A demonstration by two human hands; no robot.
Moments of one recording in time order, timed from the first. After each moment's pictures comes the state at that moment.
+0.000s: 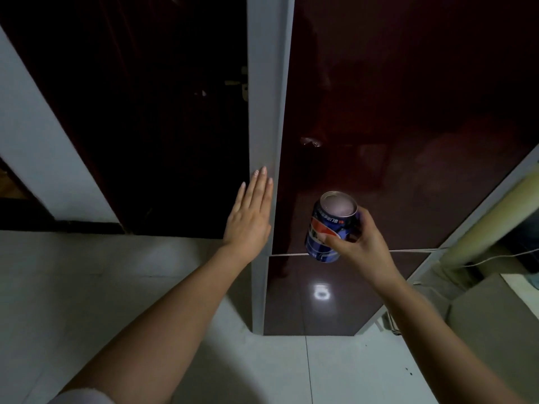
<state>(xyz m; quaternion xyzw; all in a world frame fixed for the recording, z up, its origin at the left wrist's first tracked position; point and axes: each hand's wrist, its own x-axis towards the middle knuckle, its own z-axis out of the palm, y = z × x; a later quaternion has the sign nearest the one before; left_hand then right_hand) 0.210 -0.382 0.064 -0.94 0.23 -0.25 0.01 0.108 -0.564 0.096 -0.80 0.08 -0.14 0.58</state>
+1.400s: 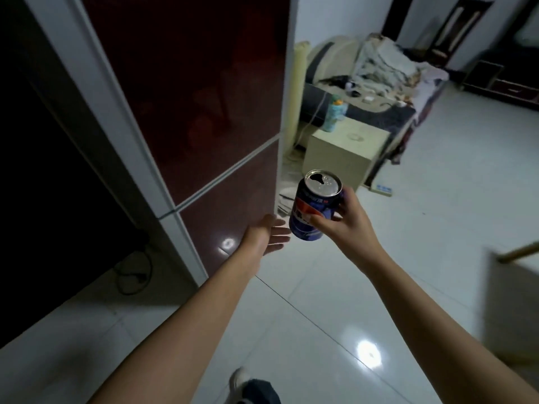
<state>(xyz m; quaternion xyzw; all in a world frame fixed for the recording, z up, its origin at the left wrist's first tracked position) 0.061 -0.377 0.027 -0.65 0.18 0.53 -0.52 -0.085 -0.420 0.076 -0.69 0.40 -0.36 0.49</state>
